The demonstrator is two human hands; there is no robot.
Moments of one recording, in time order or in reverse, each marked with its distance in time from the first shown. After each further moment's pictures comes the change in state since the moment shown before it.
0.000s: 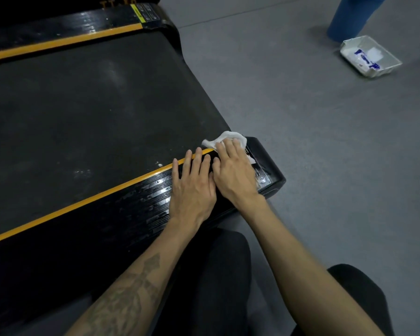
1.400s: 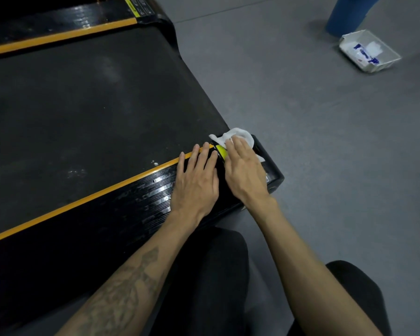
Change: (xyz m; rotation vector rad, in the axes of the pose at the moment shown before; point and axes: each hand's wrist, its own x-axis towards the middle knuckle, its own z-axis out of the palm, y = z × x) left_hand 0.011 0.006 0.001 -0.019 -0.007 0.119; right_hand -0.006 0.030 -0.008 0.024 0.040 -0.044
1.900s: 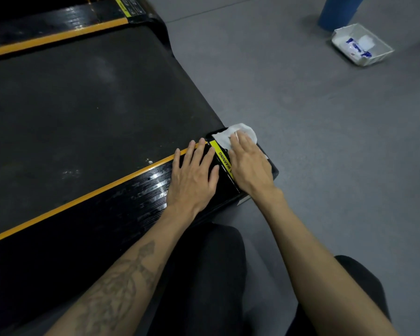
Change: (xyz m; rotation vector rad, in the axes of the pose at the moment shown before) left_hand 0.002 0.001 0.002 -0.003 -0.015 0.025; right_hand -0.005 0.020 -0.013 -0.064 -0.050 0.103
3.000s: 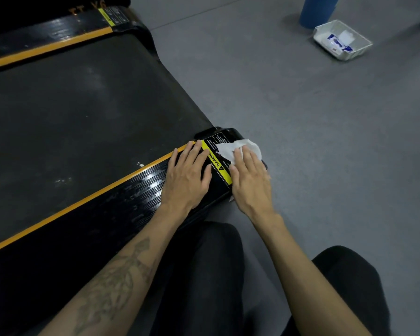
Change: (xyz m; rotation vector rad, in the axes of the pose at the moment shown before) left_hand 0.003 0.000 0.004 -0.070 0.038 0.096; right_hand -0.064 0.005 0.004 0.033 0.079 0.163
